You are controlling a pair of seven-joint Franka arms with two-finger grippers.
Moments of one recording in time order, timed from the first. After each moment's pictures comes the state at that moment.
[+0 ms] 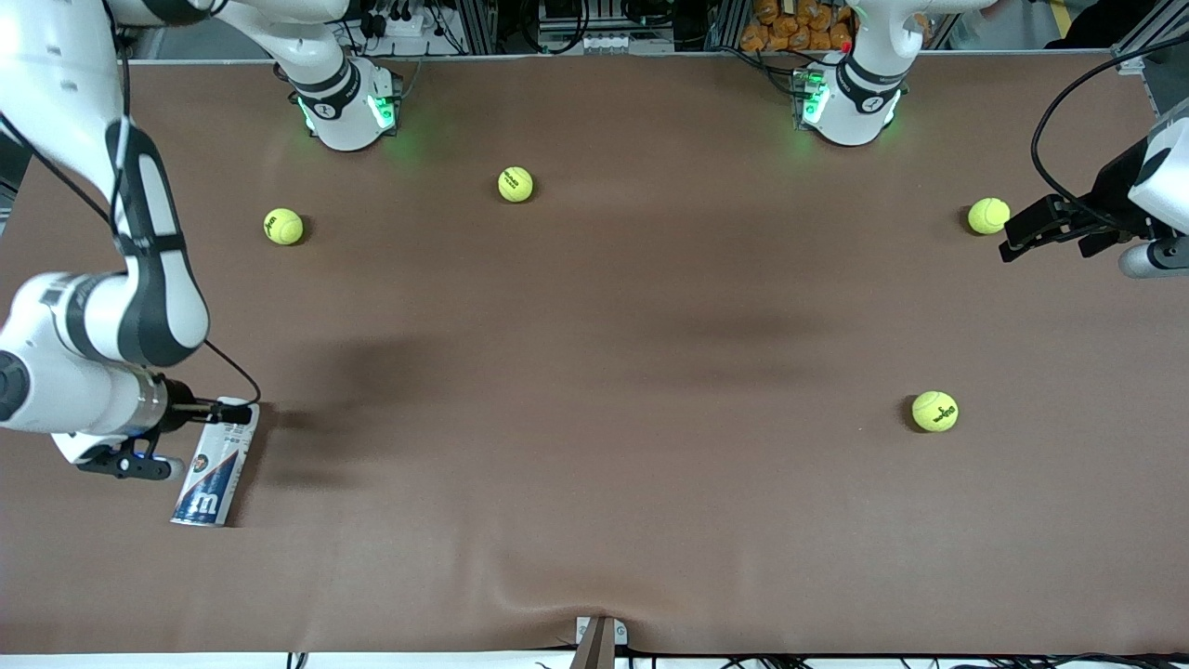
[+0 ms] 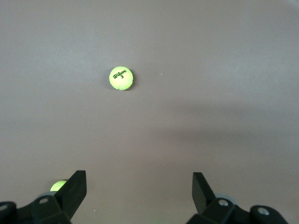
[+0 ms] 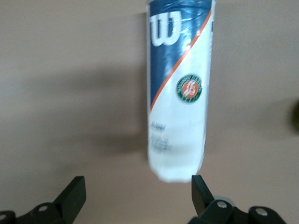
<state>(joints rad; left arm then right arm) -0.02 -0.02 -0.02 -1.63 -0.04 1.61 -0.12 -0.08 0.62 -0.03 -1.54 -0.02 2.05 0.04</state>
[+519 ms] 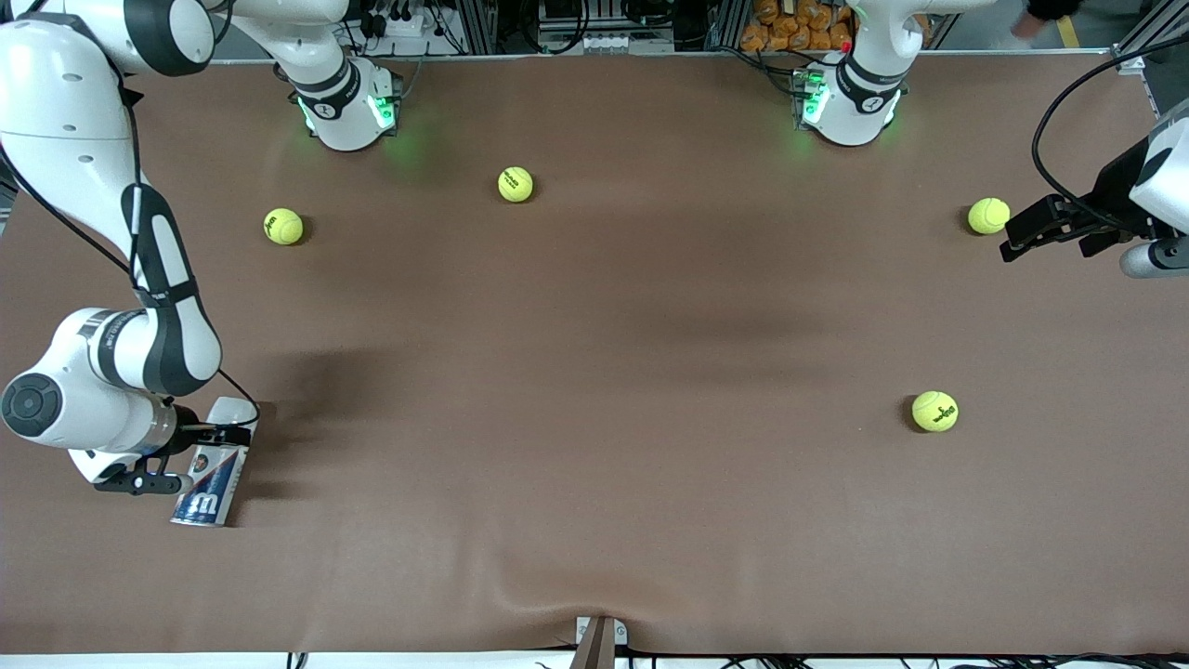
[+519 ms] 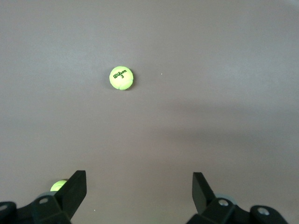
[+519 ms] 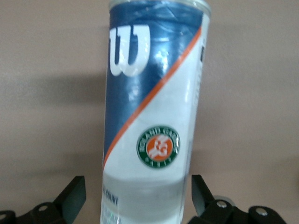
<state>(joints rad) -0.02 -0.02 -0.02 -1.63 -0.04 1.61 -0.12 -0.14 0.75 -0.02 -1.53 -0.02 2.25 -0.12</state>
